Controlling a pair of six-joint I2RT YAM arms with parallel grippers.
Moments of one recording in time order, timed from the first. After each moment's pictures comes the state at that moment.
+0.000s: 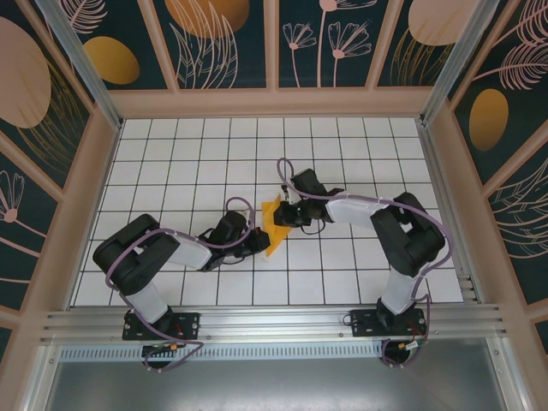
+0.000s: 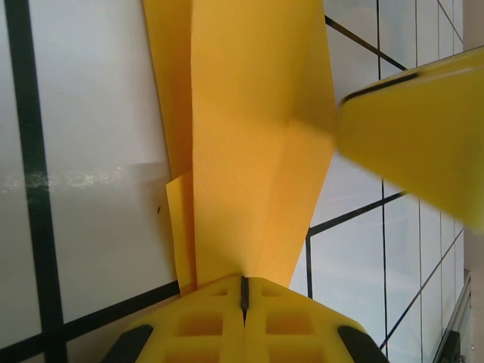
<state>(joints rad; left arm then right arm) -0.75 1.70 0.47 0.56 0.28 -1.00 0.65 1.80 0.99 -0.18 -0.47 0.57</state>
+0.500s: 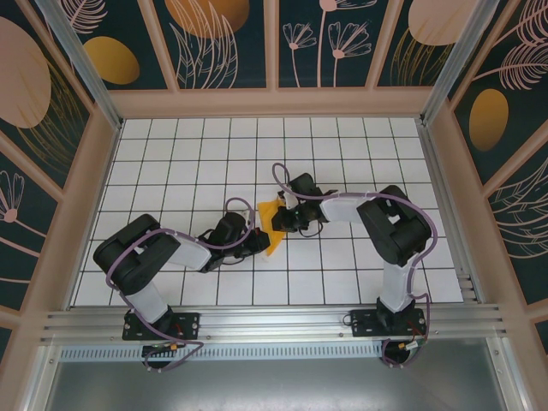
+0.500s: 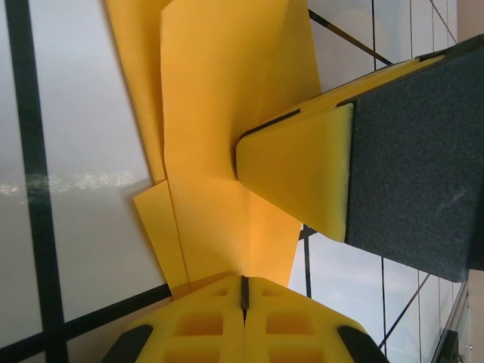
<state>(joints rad) -0.75 1.70 0.46 0.59 0.28 -1.00 0.64 1.90 1.01 -0.15 -0.54 0.54</state>
